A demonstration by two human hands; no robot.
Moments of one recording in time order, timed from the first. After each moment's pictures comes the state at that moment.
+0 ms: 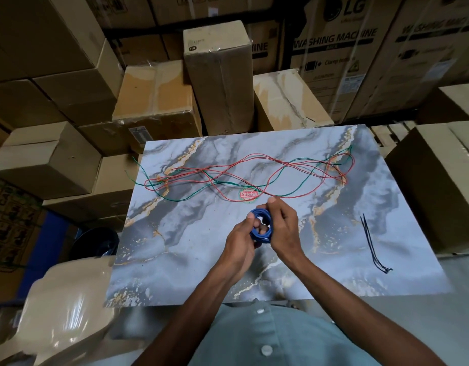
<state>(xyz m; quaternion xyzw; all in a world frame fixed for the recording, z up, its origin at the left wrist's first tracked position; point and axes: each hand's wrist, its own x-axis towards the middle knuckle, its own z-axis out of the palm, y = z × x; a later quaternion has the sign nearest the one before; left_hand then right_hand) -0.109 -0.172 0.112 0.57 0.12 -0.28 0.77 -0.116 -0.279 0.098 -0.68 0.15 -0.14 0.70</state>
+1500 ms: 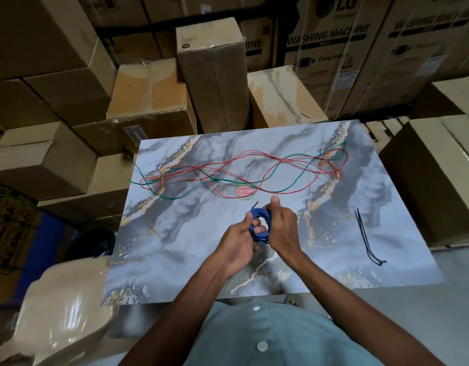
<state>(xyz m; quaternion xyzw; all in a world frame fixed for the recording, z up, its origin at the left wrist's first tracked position) -0.107 -0.165 0.111 0.49 0.13 -0.41 0.76 -0.121 -0.288 0.081 -0.78 0.18 -0.13 0.59</state>
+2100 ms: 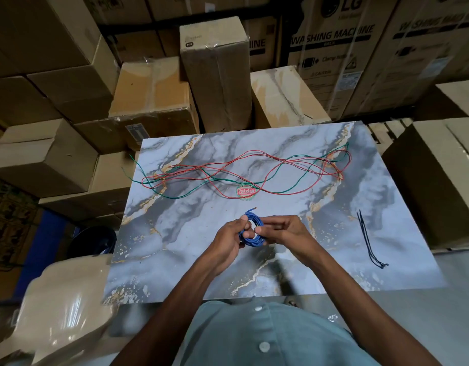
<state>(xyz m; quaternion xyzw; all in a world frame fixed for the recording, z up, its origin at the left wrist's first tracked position) -0.095 -0.146 0.099 0.64 0.07 -0.35 0.69 -0.135 -0.323 0.088 -0.64 0.11 0.14 0.74</state>
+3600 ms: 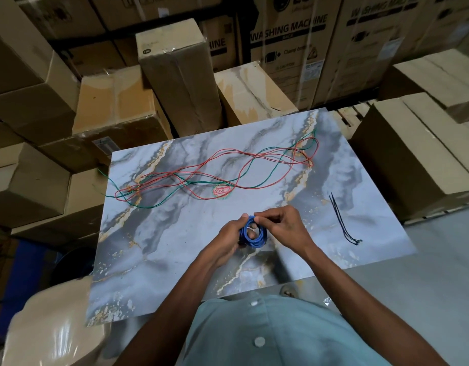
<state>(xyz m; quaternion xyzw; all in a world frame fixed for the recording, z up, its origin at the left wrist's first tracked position) -0.093 -0.199 0.067 0.69 0.04 -0.43 0.58 -0.151 -0.366 0.057 -0.78 0.14 -0.02 0.61</state>
